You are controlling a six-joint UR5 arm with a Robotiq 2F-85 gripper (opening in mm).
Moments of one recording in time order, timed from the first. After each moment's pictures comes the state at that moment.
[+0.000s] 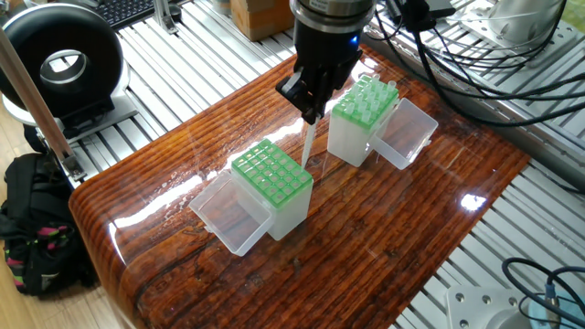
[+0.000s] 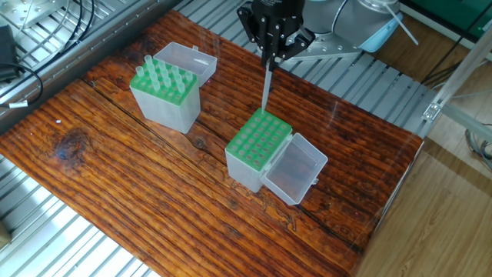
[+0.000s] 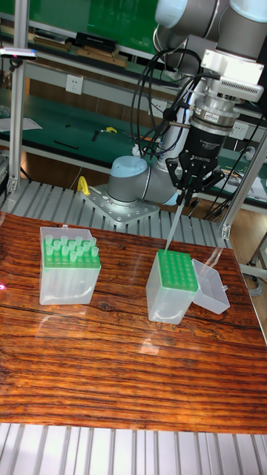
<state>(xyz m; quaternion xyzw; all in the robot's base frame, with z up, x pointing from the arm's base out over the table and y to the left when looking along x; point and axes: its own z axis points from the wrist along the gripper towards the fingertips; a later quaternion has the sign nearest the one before) 0.412 0.107 0.272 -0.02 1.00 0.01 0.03</state>
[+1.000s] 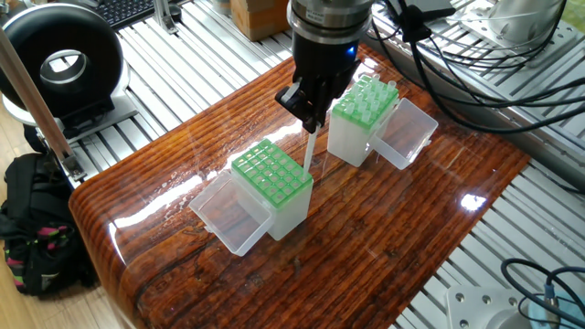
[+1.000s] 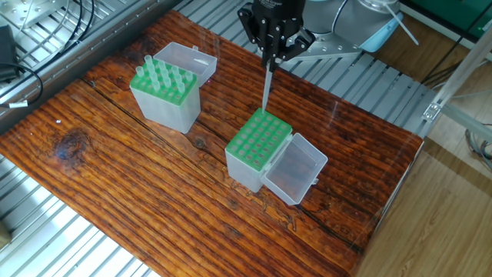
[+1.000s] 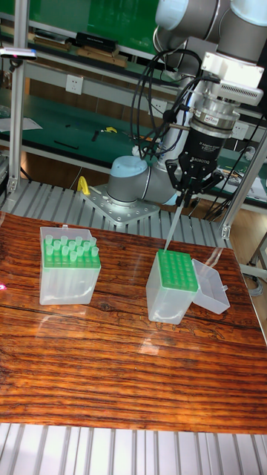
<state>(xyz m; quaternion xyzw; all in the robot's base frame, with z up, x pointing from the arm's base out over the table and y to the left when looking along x) 0.411 0.106 0.267 -0.02 1.00 0.00 0.02</state>
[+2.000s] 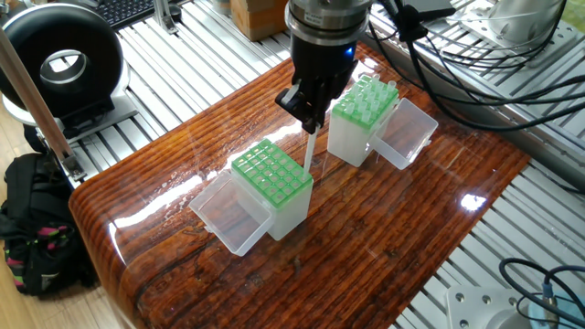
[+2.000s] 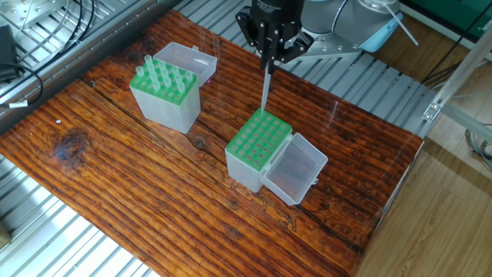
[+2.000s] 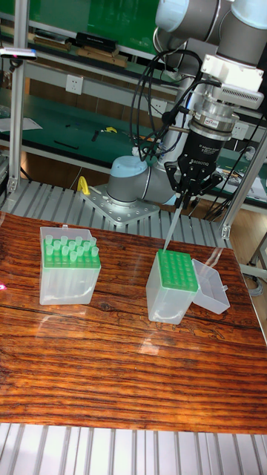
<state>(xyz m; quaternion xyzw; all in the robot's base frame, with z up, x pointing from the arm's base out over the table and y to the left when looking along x) 0.411 0.103 0.264 -0.04 1.00 0.00 0.02</state>
